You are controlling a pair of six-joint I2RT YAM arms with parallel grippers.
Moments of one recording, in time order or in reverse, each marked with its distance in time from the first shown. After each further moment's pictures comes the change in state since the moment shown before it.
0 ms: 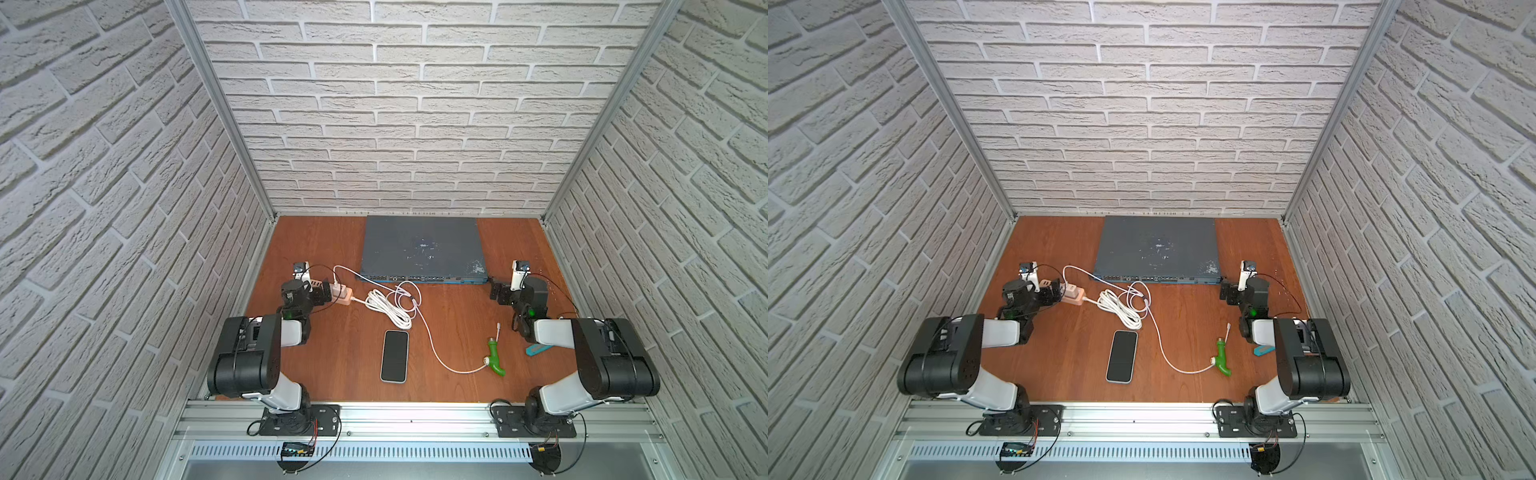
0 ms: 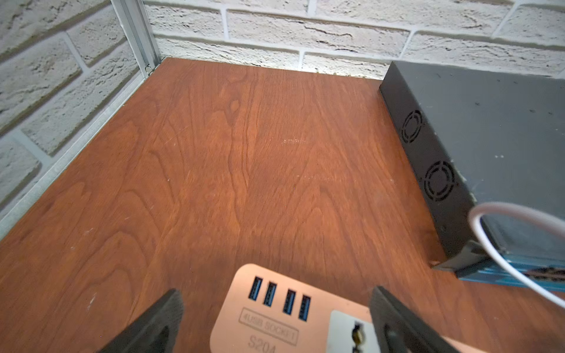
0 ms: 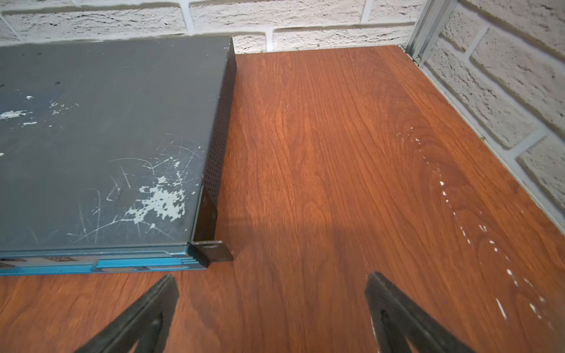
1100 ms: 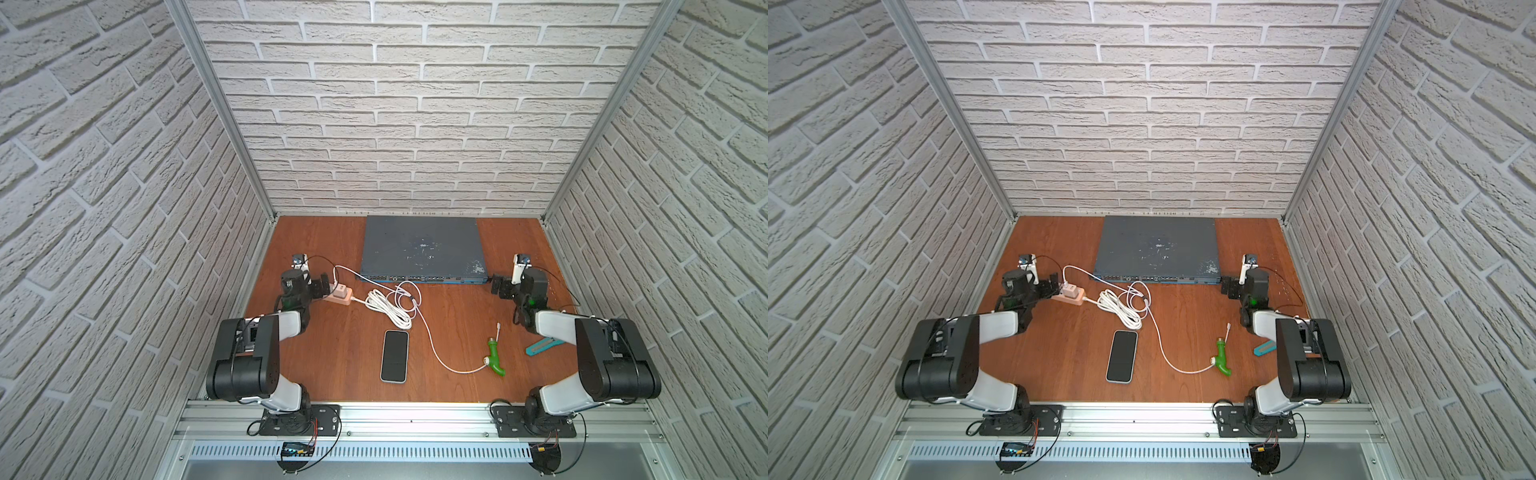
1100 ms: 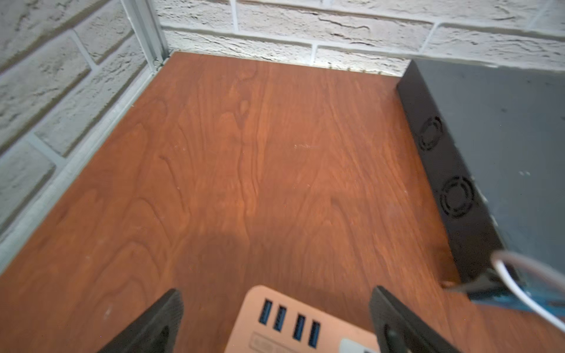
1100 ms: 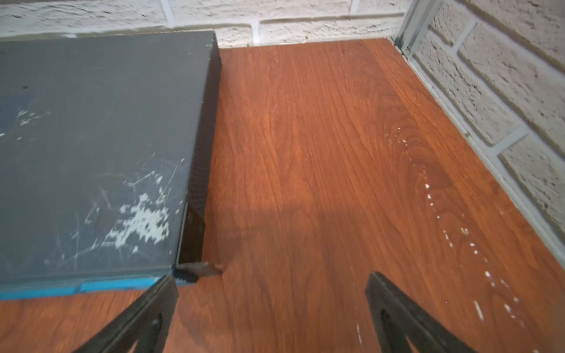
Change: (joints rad) left arm 0.000 -0.037 0.197 -0.308 -0.079 -0.025; right arm 0.000 -0.015 0.193 -0.283 0.054 0.018
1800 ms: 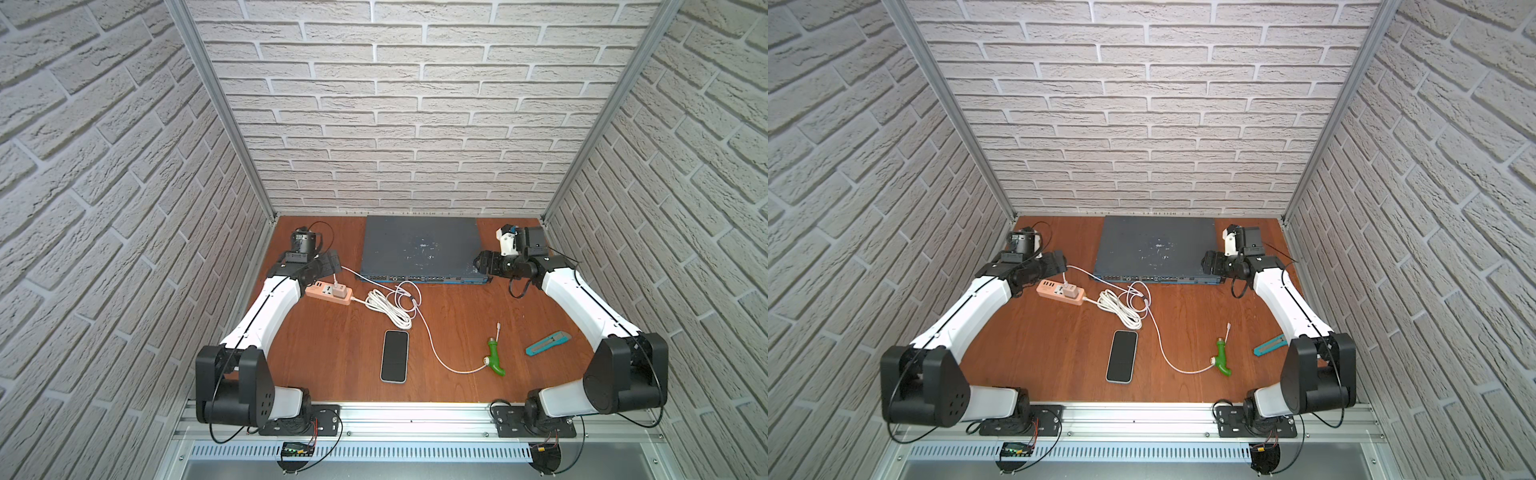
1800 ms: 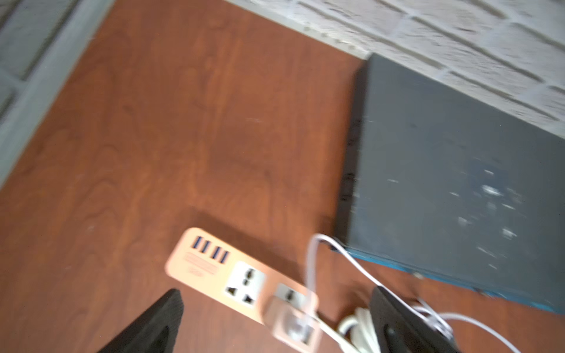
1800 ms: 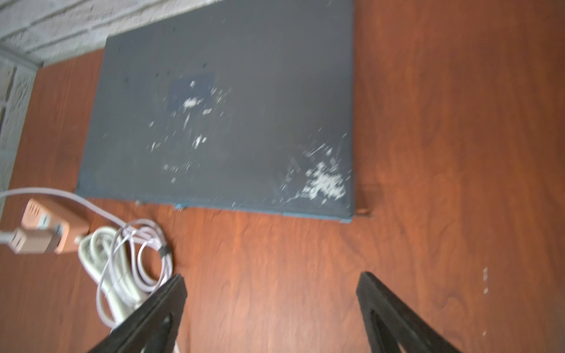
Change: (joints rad) left arm -0.203 -0.163 0.476 -0.927 0.046 -0.299; right arm 0.142 -0.085 0.535 -0.991 -0.319 0.183
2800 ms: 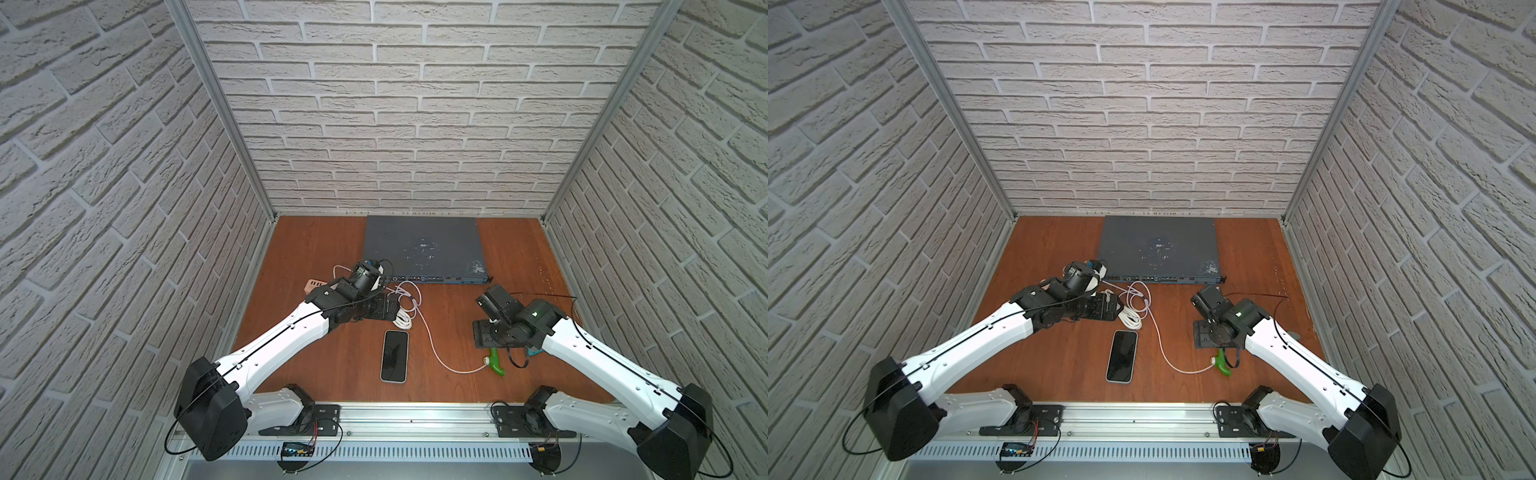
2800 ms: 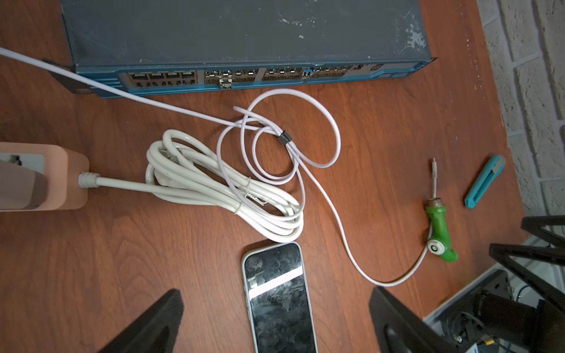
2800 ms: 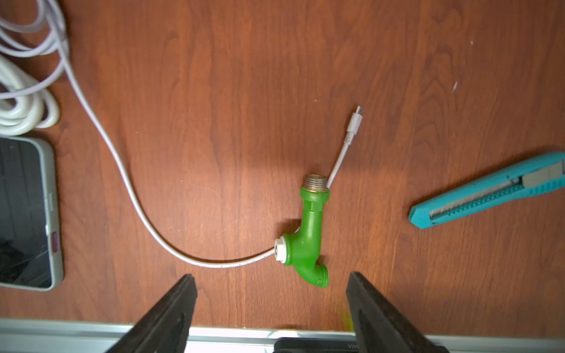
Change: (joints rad) left arm -0.542 -0.105 -0.082 -0.159 0.054 -0.132; right arm 0.532 -0.340 -0.271 -0.498 0.436 0.410
